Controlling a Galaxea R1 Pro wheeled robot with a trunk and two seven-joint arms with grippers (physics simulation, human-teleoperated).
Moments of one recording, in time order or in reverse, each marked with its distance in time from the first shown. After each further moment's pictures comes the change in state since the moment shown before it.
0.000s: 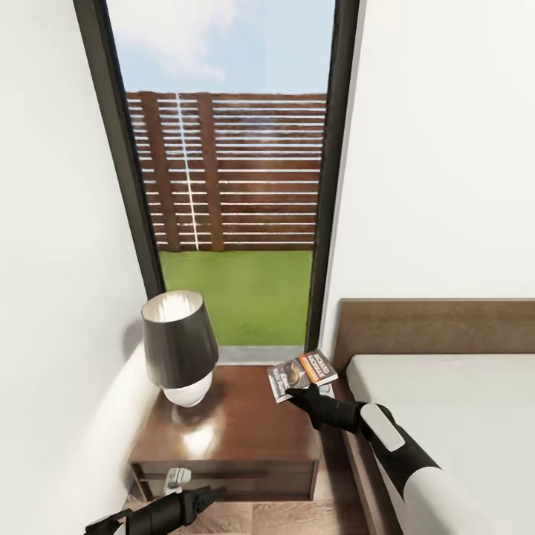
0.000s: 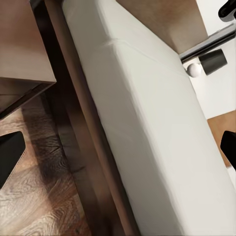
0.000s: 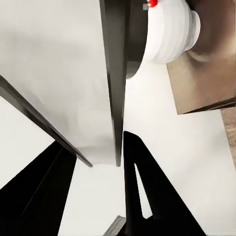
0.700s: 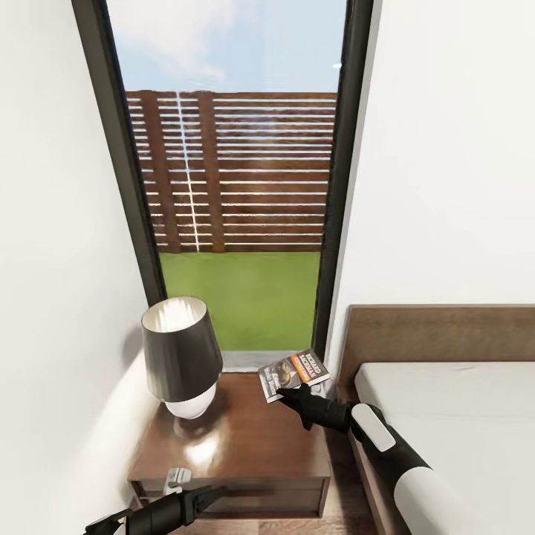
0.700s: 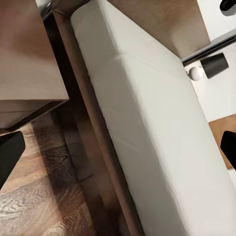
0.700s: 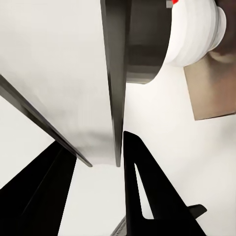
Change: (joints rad) left arm 0.000 0.000 0.000 0.000 0.000 0.000 0.000; right arm 0.000 0.039 0.005 0.000 0.000 -0.002 0.001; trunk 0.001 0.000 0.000
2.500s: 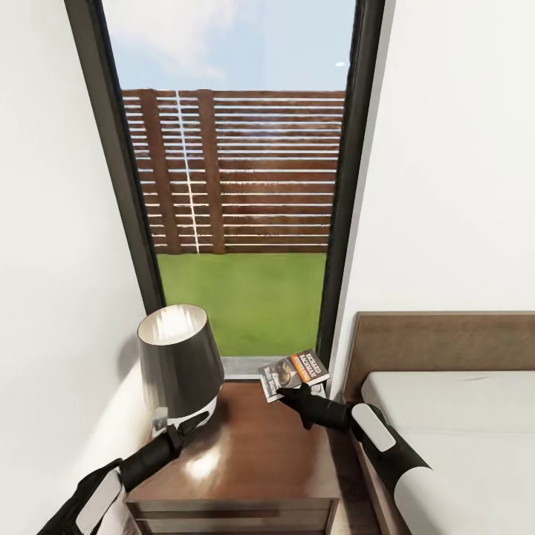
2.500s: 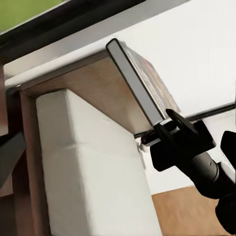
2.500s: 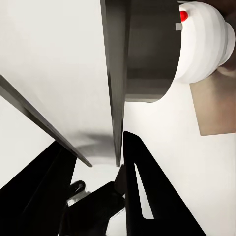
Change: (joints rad) left arm -0.004 0.015 0.211 -0.276 0.235 0.355 0.055; right arm 0.000 0.000 0.000 0.000 0.000 -0.002 0.000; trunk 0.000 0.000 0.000
